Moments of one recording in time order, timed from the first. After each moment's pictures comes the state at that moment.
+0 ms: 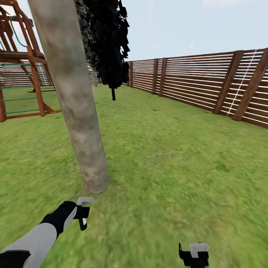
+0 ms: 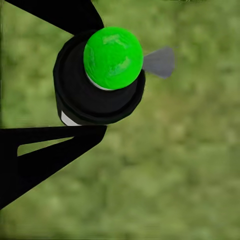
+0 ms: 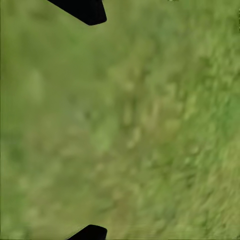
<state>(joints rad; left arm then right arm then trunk) -0.76 0.11 -0.05 -0.35 0.02 0.50 -0.11 -0.44 -0.02 0.08 -0.03 0.13 -0.61 -0.30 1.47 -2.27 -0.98</state>
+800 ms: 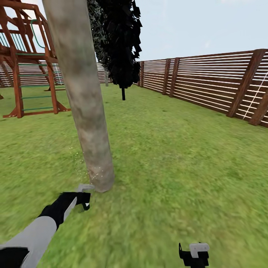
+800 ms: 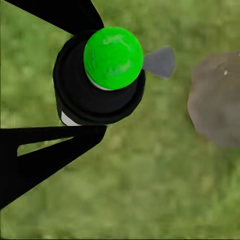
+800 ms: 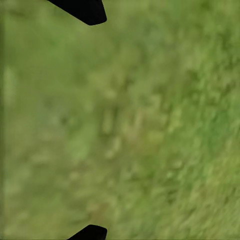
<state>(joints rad) -0.78 0.12 -0.06 -0.47 0.03 0.43 -0.12 -0.44 -0.02 0.08 -0.03 0.13 -0.61 -0.30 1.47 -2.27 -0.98</state>
